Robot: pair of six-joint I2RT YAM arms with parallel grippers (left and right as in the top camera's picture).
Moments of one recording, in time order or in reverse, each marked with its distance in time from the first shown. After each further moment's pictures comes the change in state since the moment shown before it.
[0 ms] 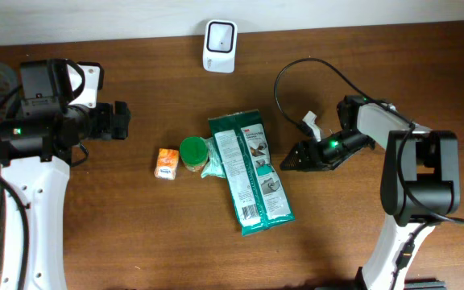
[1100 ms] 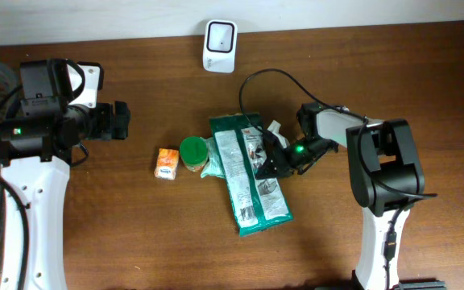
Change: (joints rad) left arm 0.000 0.000 0.000 0.000 0.000 0.000; right arm 0.204 0.125 0.058 0.050 -0.139 0.122
